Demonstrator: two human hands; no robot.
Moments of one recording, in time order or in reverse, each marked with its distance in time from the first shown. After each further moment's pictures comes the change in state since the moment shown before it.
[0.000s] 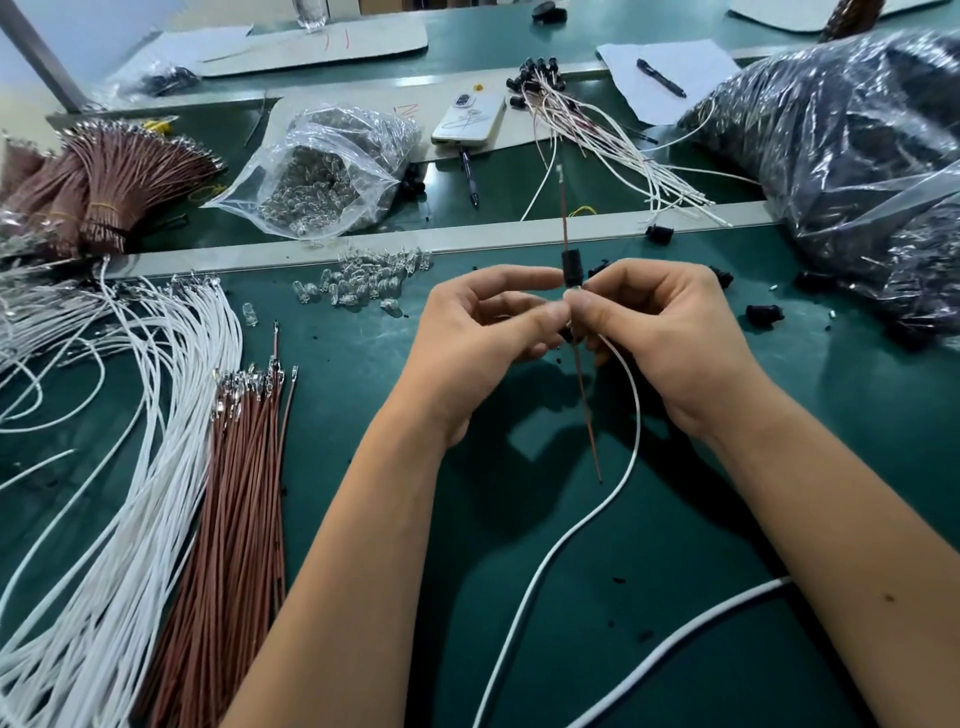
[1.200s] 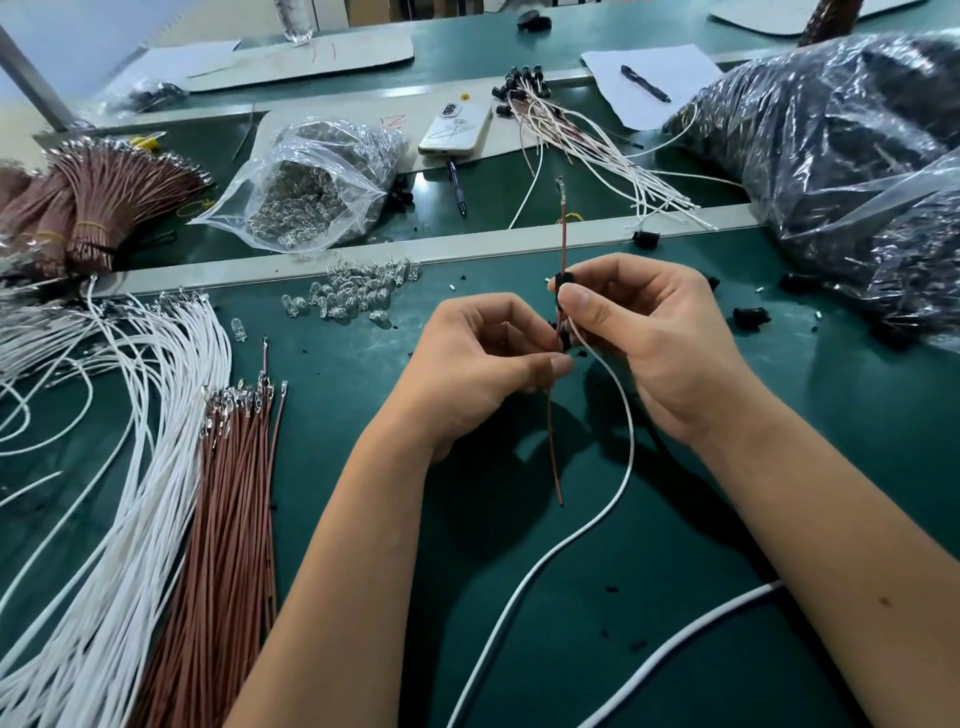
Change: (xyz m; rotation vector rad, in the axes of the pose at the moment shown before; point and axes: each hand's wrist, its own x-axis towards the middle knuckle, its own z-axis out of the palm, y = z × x) left_hand -0.003 0.003 0.000 0.197 -0.123 -0.028; right_hand 0.000 -0.002 0.002 0.222 0.020 0.009
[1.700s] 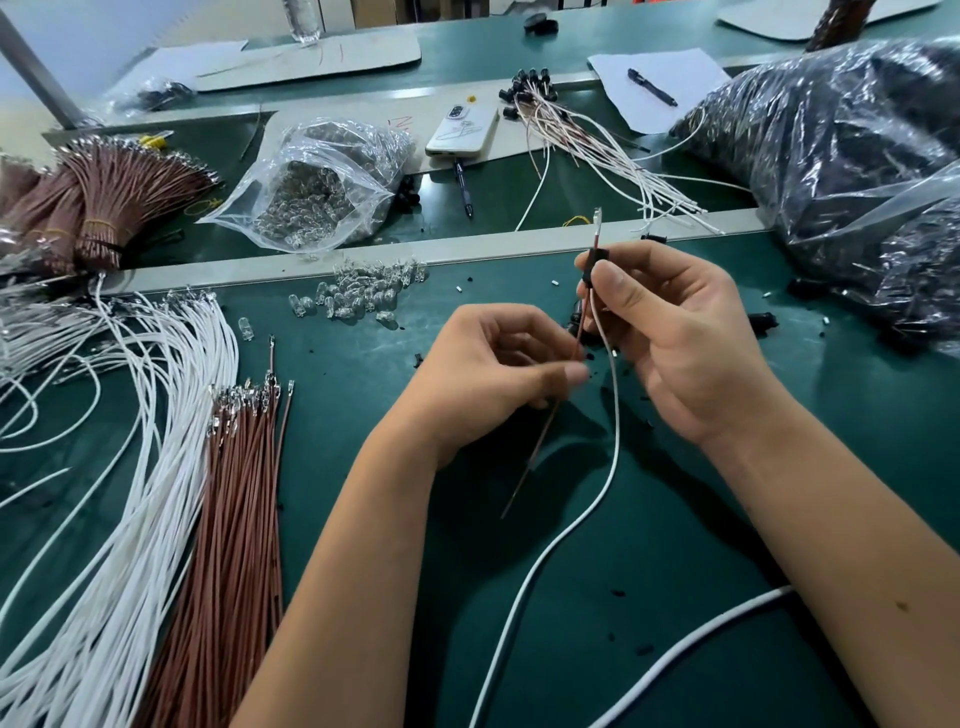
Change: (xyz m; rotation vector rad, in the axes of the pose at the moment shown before) left_hand -0.002 0.001 0.000 0.021 -0.071 0.015; right_hand 0.001 -0.005 -0.002 0.166 0.027 -0.015
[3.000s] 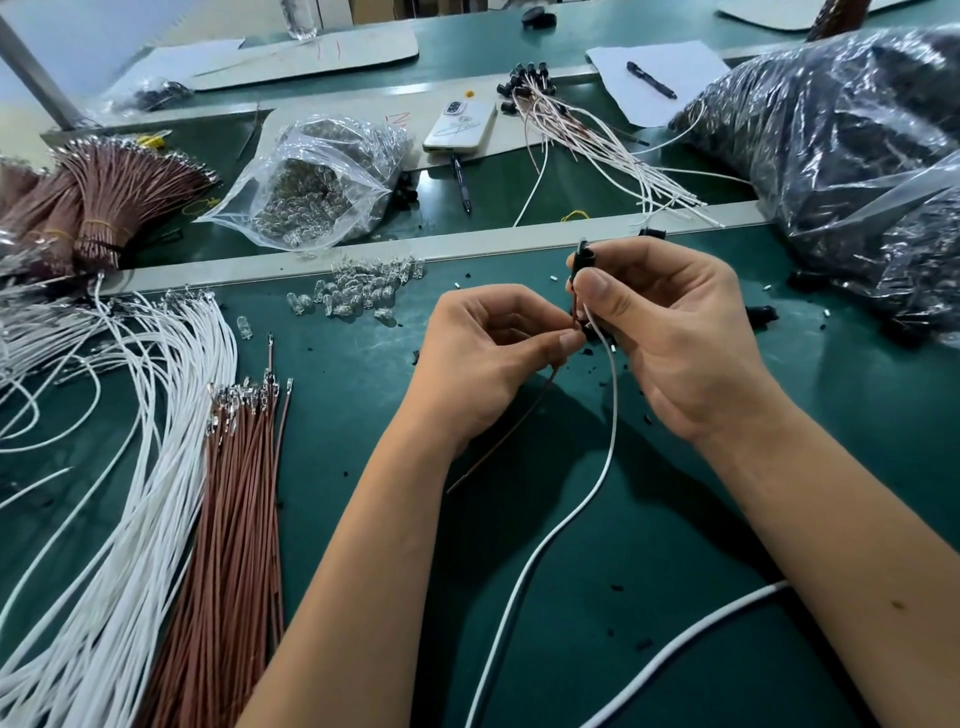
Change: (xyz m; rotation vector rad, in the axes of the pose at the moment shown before) left_hand 0.006 -0.001 0.008 -0.084 0.156 0.119; right_hand -0.003 0.002 0.003 -0.019 -0.045 -0.084
